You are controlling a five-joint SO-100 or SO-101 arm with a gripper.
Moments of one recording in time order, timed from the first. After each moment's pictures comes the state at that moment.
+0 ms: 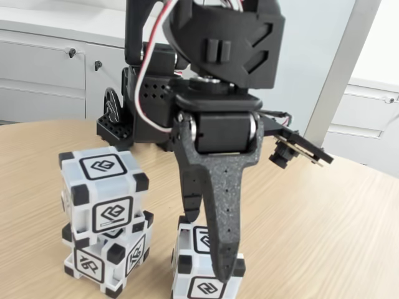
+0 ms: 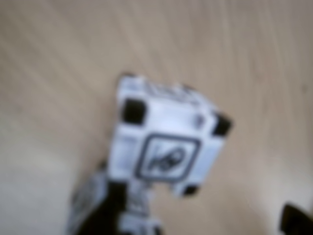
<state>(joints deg) 13.1 91.6 102.1 64.6 0.4</state>
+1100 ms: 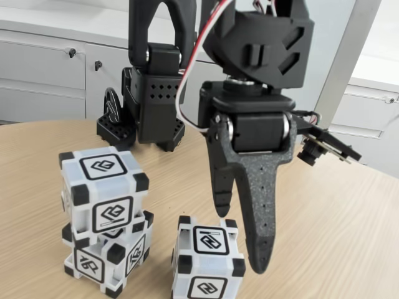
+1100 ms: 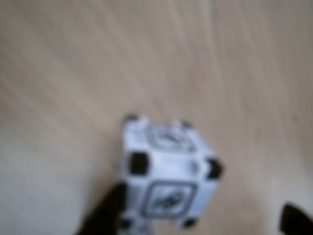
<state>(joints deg) 5.9 91.6 102.2 64.4 8.2</state>
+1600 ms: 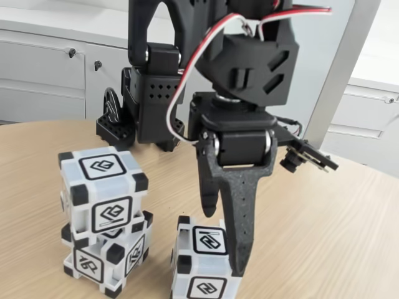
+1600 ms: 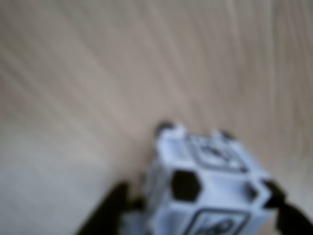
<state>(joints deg) 6.3 91.2 108.8 63.8 7.7</state>
